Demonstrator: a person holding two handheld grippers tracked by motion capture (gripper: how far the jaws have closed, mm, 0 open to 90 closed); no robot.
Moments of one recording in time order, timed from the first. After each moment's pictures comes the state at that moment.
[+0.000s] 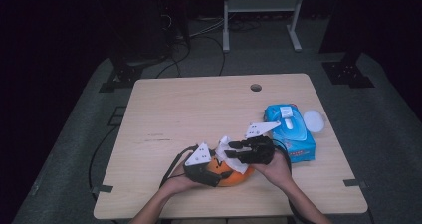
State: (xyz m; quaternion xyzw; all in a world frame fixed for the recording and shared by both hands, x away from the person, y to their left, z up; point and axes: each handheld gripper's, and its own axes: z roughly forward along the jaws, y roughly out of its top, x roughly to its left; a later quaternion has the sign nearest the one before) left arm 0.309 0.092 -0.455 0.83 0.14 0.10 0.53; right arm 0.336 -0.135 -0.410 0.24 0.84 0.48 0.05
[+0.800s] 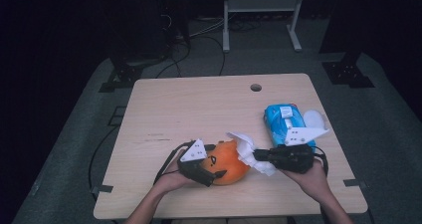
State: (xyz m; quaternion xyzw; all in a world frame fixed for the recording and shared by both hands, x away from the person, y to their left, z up) left arm 0.312 0.104 -0.438 0.85 0.14 0.11 0.50; right arm 0.282 -0.210 -0.360 0.21 0.82 0.53 0.06
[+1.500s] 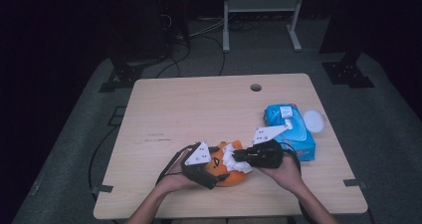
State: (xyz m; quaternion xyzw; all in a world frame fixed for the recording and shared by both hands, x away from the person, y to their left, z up) left arm 0.309 0.097 -0.443 0.85 0.11 0.11 0.50; right arm 0.319 -0.152 -0.401 0.20 0.86 0.47 0.04
